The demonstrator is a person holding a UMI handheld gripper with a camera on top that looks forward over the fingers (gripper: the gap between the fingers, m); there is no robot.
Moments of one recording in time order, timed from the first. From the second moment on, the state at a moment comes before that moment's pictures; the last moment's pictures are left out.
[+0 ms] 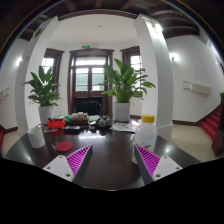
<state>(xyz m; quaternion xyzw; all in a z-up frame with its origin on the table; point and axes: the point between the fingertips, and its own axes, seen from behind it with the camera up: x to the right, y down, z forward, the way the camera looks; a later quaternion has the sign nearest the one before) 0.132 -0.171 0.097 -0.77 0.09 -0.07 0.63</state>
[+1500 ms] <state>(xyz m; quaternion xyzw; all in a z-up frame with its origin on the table) 0.078 -0.027 0.152 -0.72 -0.26 -0.26 0.59</state>
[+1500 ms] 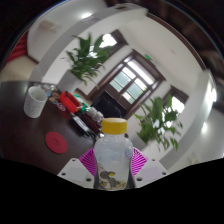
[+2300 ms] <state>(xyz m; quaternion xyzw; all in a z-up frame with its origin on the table) -0.150 0.046 0.138 -0.33 -0.65 -0.59 0.35</state>
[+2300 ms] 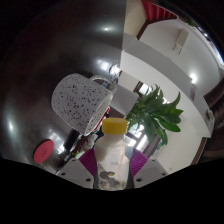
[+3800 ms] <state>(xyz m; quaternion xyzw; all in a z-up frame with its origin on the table) -0.073 0.053 0.079 -0.78 -0.11 0.07 0.61</state>
